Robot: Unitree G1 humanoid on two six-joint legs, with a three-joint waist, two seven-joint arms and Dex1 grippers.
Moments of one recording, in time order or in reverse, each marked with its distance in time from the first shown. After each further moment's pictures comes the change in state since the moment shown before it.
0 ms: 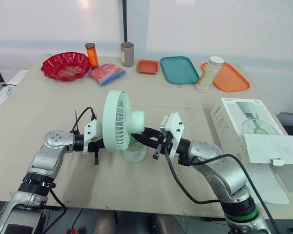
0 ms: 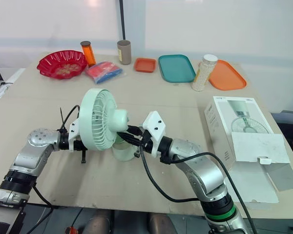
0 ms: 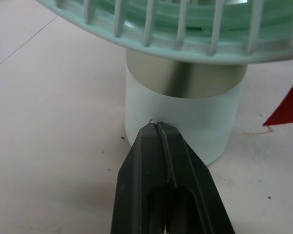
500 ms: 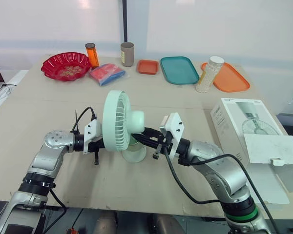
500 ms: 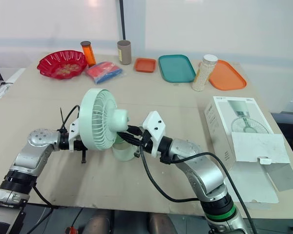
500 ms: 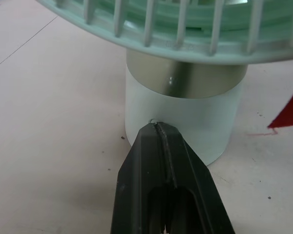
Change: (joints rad) left arm 0.000 -0.001 0.000 0.000 0.000 0.002 0.001; right arm 0.000 0.000 0.000 0.000 0.000 0.000 0.000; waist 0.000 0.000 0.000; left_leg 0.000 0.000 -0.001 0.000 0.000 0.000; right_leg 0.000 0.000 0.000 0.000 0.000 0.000
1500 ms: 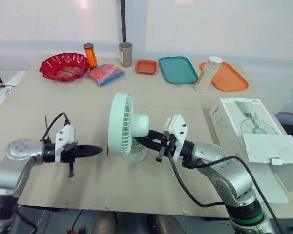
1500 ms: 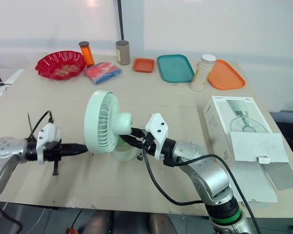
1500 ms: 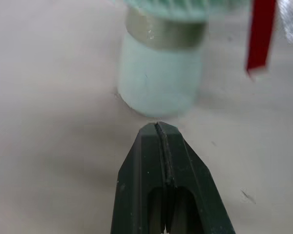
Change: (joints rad) left arm 0.323 0.240 0.208 -0.301 -0.149 0.191 -0.016; right arm 0.027 -0.054 -0.033 -0.056 0.033 0.036 -0.002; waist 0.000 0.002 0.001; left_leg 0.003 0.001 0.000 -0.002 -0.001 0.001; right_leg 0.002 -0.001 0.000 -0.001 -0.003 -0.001
